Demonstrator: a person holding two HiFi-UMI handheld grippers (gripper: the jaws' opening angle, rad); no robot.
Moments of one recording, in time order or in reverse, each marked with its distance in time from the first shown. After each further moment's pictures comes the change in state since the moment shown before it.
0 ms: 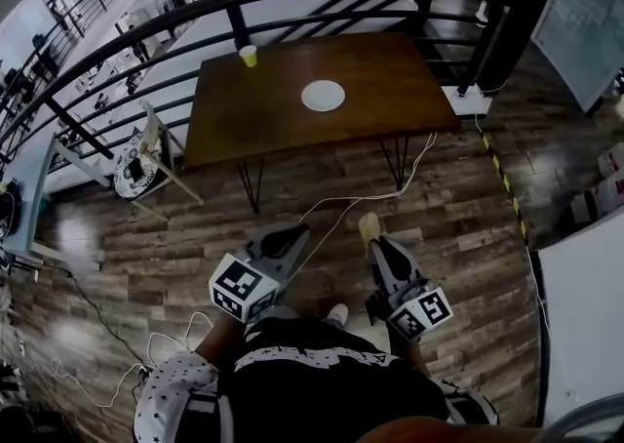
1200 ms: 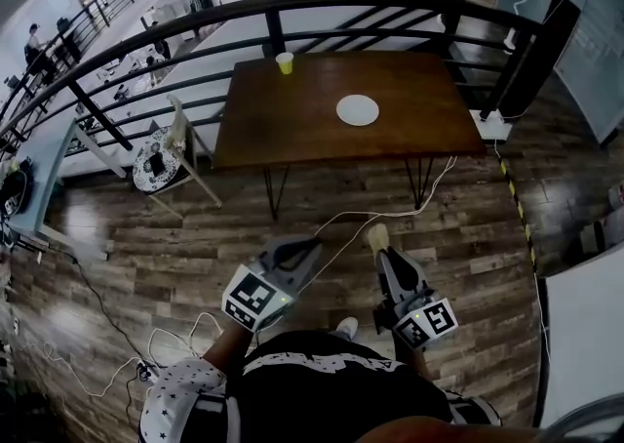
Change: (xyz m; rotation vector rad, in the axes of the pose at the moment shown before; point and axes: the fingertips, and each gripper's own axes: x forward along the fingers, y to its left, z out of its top) left arm -0.045 0.021 -0.005 0.084 -0.013 0.041; right arm 0.035 0.036 -0.020 -0.034 0.041 0.042
